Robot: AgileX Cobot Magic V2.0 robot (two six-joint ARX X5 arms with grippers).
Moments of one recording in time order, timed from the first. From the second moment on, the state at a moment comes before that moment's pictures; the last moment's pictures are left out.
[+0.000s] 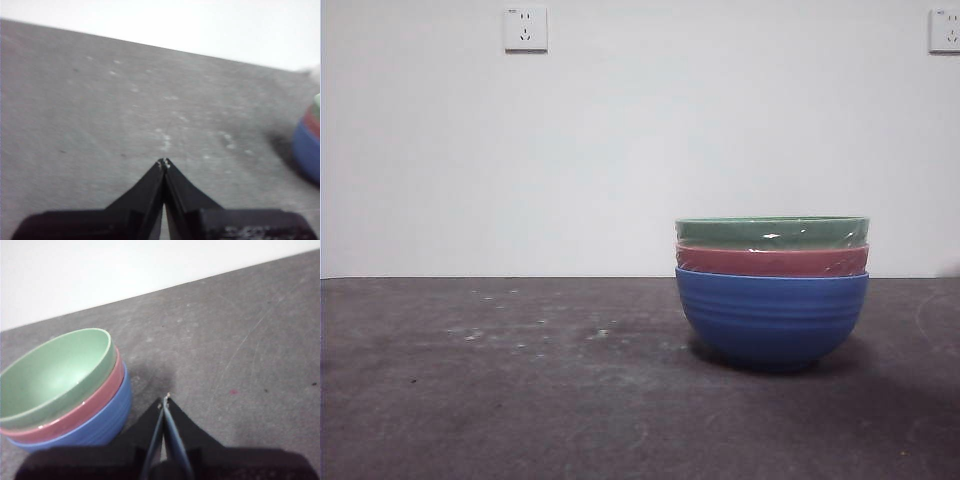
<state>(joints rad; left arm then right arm) -0.02 0.00 0.03 -0.20 0.26 -0.24 0.10 0.01 0.02 -0.17 -0.10 0.26</state>
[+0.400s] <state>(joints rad) -0.02 0.02 0.07 -0.24 0.32 -0.39 0.10 0.06 0.08 -0.22 -0.10 0.36</state>
